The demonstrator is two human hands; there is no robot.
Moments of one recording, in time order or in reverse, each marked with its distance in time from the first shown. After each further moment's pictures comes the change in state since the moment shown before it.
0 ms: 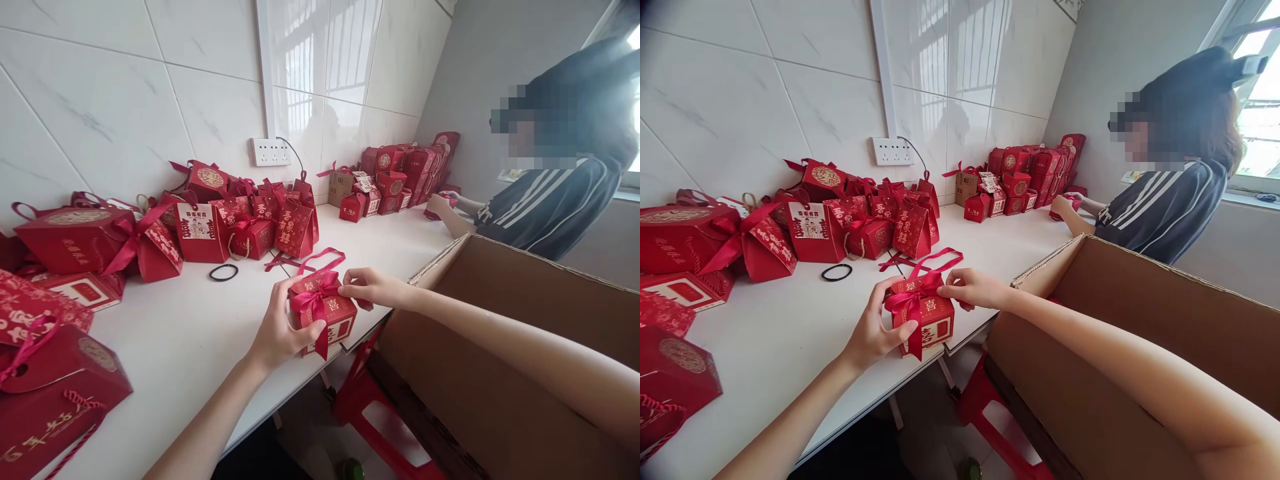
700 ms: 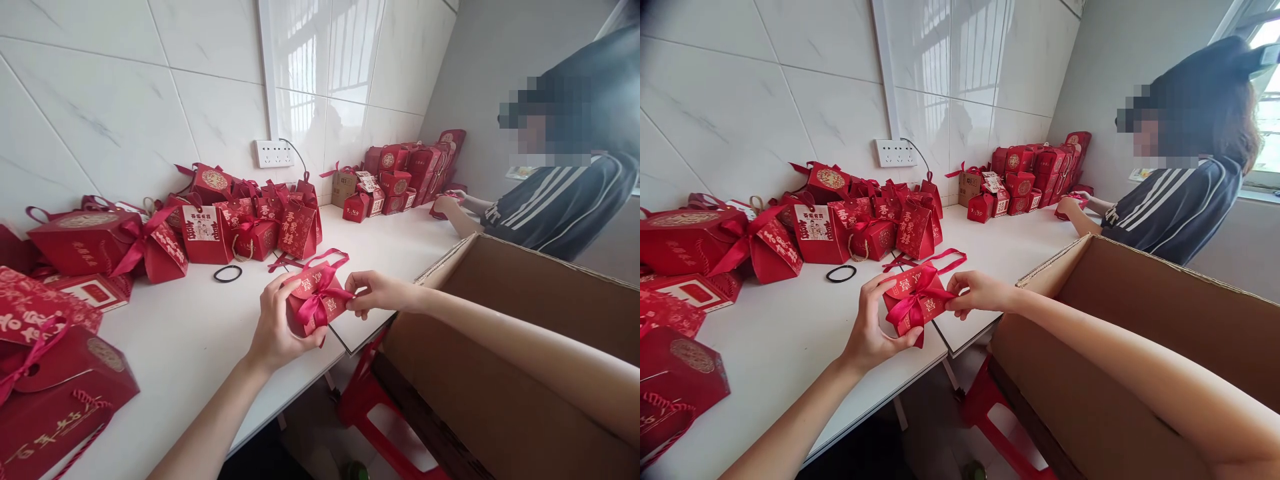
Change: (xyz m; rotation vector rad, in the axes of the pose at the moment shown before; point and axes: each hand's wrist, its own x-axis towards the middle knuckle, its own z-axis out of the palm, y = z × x) left_hand 0.002 -0.011 -0.004 0.479 0.210 0.487; right_hand -0.004 -0.002 -0.002 0.106 -0.063 0.033
